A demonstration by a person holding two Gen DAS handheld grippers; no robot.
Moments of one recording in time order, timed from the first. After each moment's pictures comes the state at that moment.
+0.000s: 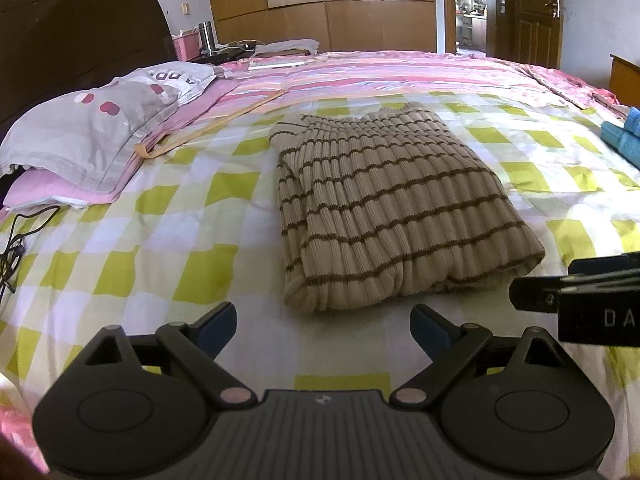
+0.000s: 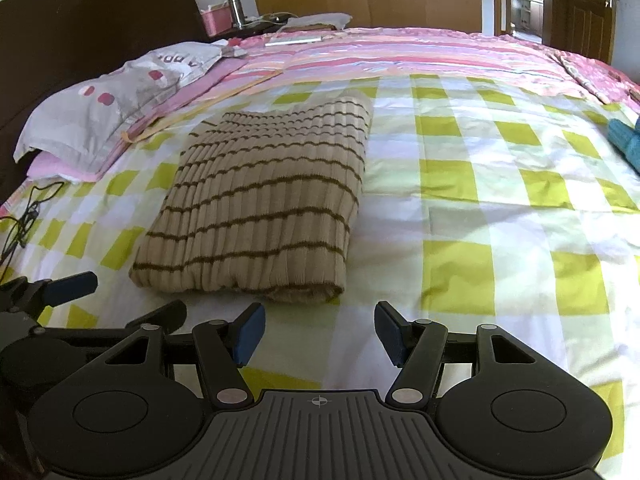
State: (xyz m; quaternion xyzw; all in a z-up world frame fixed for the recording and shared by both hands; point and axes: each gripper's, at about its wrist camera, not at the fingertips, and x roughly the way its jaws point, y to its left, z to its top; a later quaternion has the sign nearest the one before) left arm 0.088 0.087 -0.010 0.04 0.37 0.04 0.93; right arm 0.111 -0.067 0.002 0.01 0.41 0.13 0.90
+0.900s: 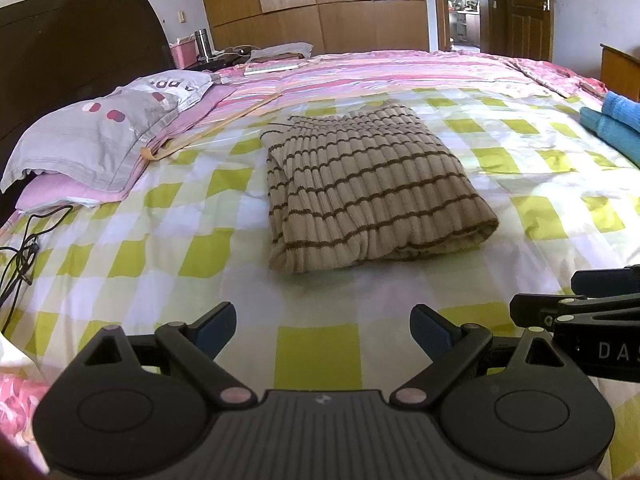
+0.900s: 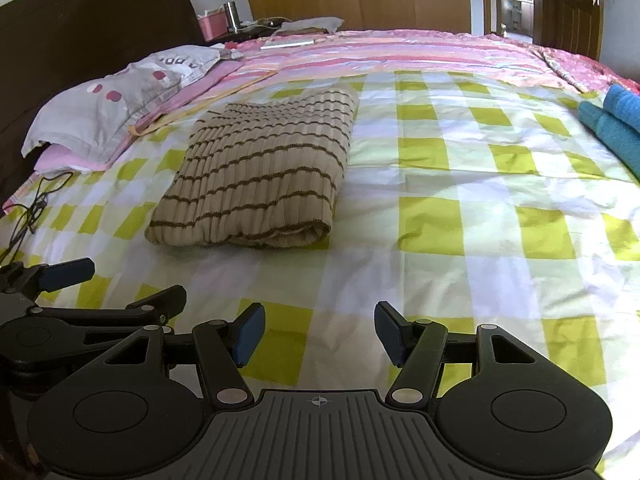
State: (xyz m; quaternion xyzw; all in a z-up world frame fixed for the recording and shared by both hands) left arm 0.047 0.064 0.000 0.06 0.37 0.04 0.93; right arm 0.058 -0.084 0.004 0.01 0.41 0.12 0.91
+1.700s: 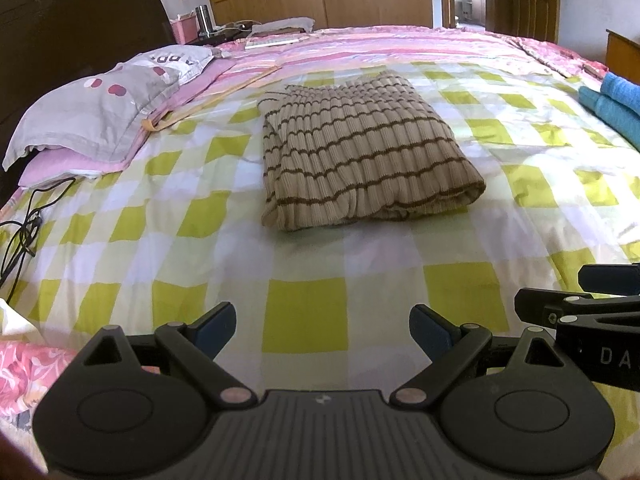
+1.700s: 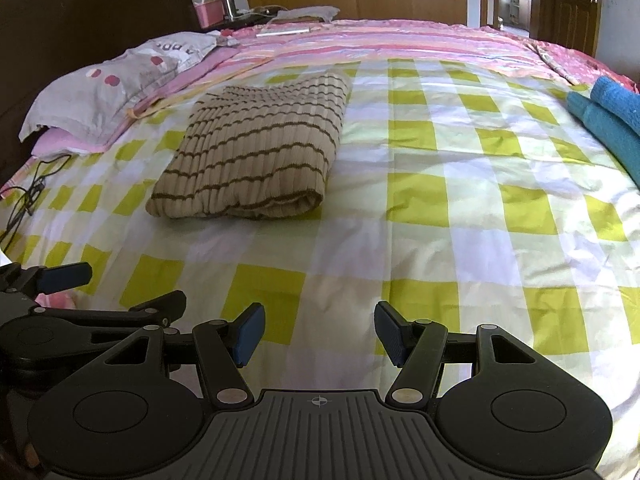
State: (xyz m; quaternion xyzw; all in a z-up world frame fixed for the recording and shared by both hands) left arm 0.033 0.058 -0.005 0.05 0.41 0.04 0.91; right arm 0.038 -0.087 0.003 0.00 0.42 0.11 0.90
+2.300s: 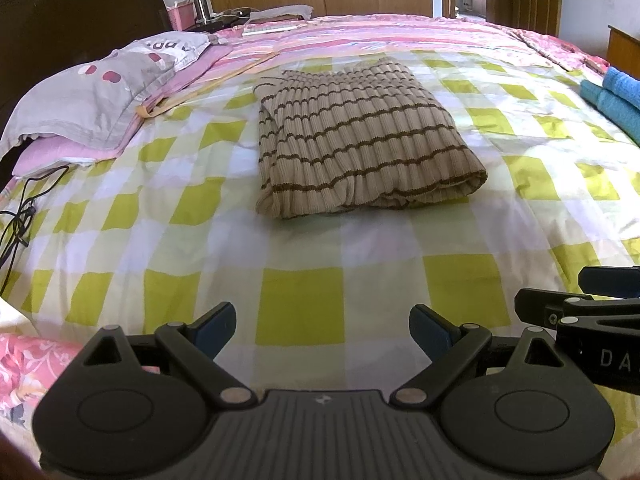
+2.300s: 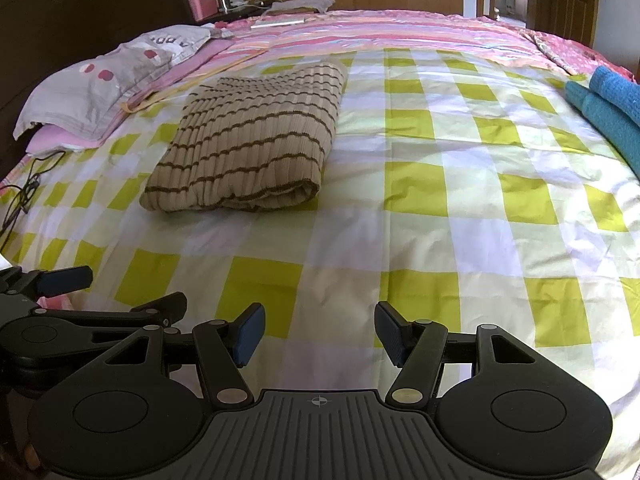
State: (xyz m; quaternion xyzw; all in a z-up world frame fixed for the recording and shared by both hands) left arm 0.038 0.060 -0.009 0.04 0.43 0.04 0.90; right arm 0.041 -0.087 0.000 0.00 0.44 0.10 0.89
